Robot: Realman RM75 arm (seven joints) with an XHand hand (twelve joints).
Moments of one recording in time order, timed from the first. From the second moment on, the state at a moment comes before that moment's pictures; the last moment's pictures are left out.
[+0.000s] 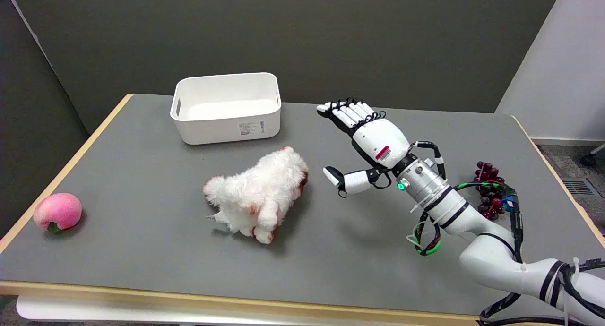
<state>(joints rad) 0.02 -0.88 -2.03 1.44 0.59 0.64 0.23</state>
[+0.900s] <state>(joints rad) 0.05 -0.84 -1.99 1.48 0.38 0.52 0.20</state>
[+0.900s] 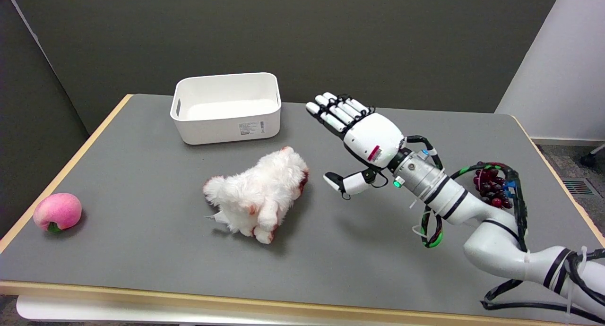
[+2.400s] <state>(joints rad) 0.57 -0.99 -2.38 1.13 -0.46 0.47 0.82</state>
